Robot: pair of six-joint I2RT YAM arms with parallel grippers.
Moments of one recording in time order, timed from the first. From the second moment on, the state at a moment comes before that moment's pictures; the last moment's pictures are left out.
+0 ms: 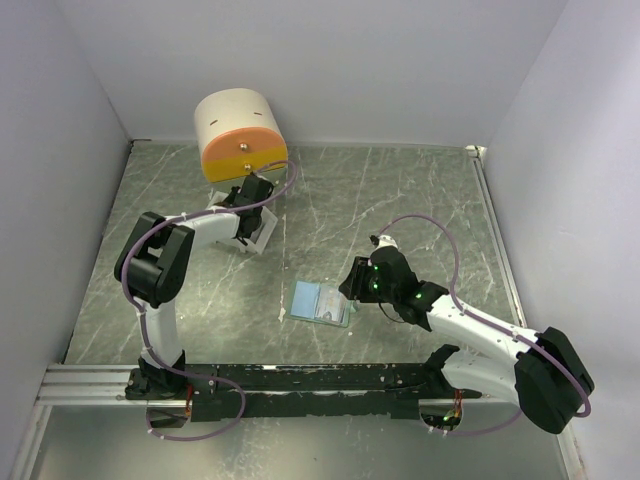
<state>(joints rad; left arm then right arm) -0.45 1.93 1.17 -0.12 -0.78 0.29 0.69 1.06 0.46 -0.10 0.01 0.67</state>
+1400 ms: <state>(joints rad) -0.45 1.76 1.38 -0.61 -0.45 -0.02 0.69 1.00 0.51 -0.12 -0.04 0.69</state>
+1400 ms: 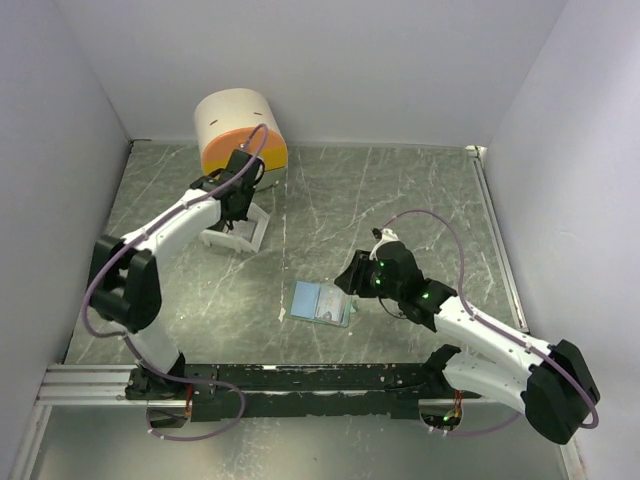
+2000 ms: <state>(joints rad) -0.44 1.37 1.09 -0.39 0.30 -0.32 0.69 0.83 0.48 0.15 -0.19 0.88</state>
